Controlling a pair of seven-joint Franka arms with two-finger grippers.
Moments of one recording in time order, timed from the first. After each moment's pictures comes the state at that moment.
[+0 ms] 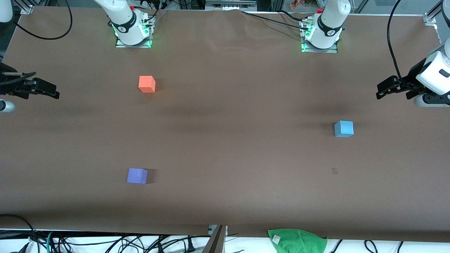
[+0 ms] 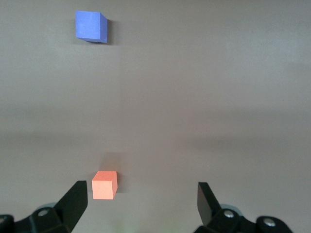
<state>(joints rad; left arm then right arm) -0.04 0.01 0.04 -1.68 0.00 1.66 -0.03 0.00 0.16 -0.04 -1.44 0.00 1.50 -0.05</state>
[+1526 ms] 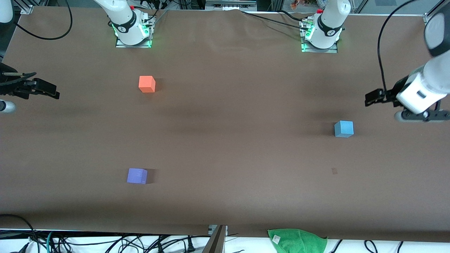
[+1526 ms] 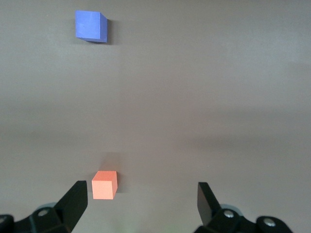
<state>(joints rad) -0.05 0.17 0.04 -1.65 0.00 1.66 -0.03 0.00 0.16 -0.04 -1.44 0.00 1.50 -0.05</state>
